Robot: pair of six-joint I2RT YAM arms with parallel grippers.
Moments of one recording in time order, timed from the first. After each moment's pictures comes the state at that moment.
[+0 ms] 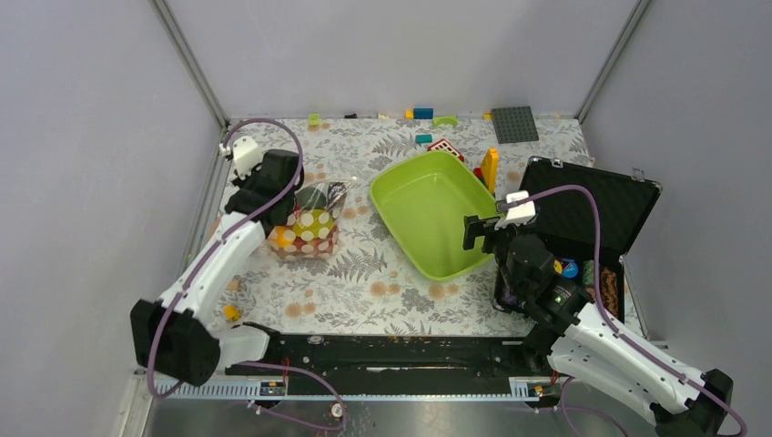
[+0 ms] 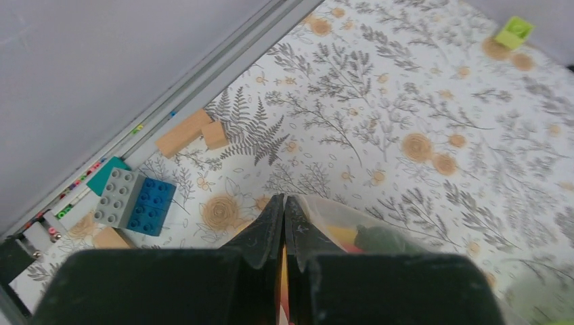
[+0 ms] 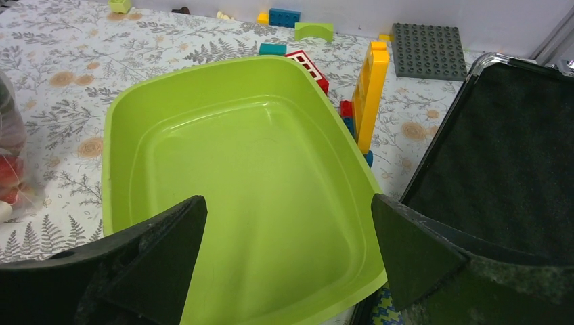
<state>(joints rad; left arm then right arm) -0.33 1.18 1.05 -0.57 -0.90 -0.65 0.79 0.64 0.53 -0.04 0.60 0.08</state>
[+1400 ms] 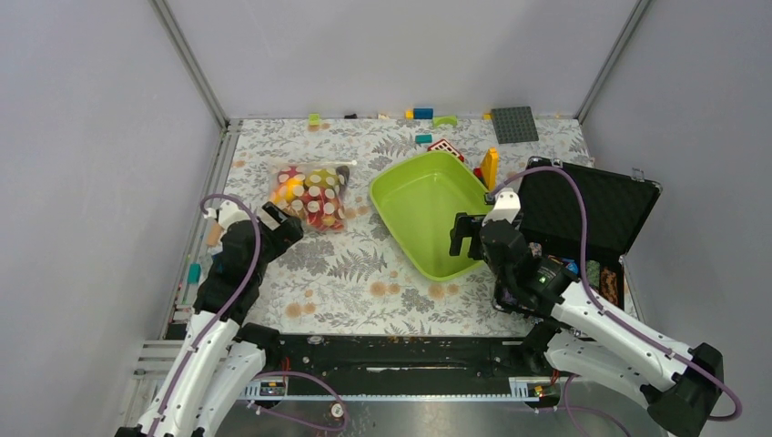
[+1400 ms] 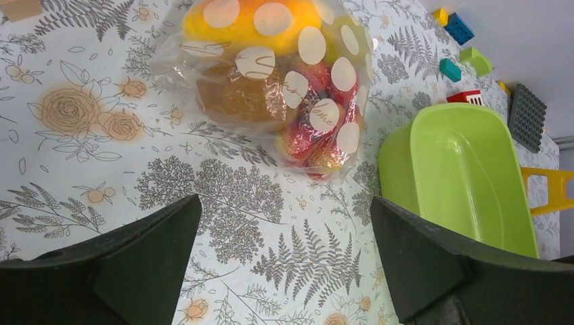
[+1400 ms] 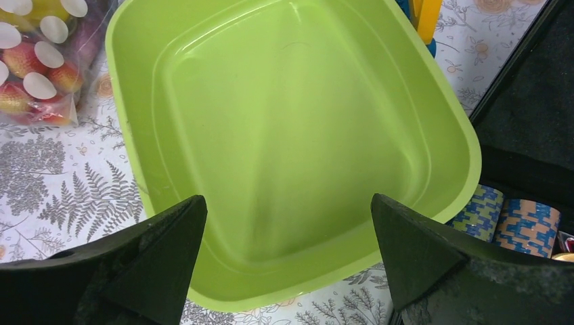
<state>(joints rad) -0.25 0.57 0.60 -0.48 -0.28 -0.74 0.79 0.84 0.66 -0.34 0.54 0.45</state>
